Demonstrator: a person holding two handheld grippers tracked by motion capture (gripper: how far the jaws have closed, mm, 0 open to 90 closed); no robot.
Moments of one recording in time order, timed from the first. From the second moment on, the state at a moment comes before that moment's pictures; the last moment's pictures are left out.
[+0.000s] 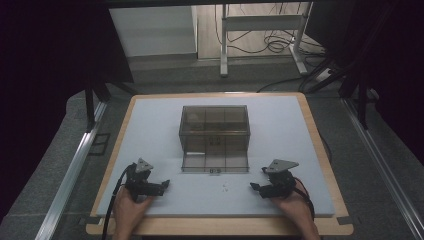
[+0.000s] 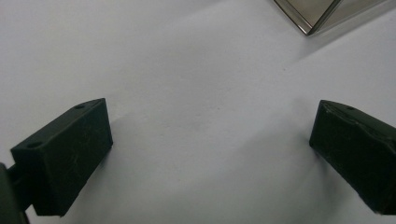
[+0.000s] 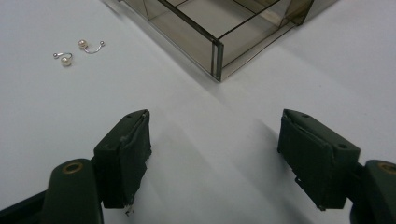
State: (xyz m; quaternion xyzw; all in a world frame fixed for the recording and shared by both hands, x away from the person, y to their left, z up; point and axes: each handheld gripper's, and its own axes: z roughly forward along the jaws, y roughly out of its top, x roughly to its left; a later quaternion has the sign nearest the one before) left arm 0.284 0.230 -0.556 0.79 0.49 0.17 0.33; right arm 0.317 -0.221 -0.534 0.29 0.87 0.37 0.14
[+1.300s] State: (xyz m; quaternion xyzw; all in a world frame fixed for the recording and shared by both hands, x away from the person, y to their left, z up) left arm 0.283 0.230 -0.556 0.79 0.49 0.17 0.33; right arm 0.318 -0.221 -0.529 0.30 0.87 0.37 0.13
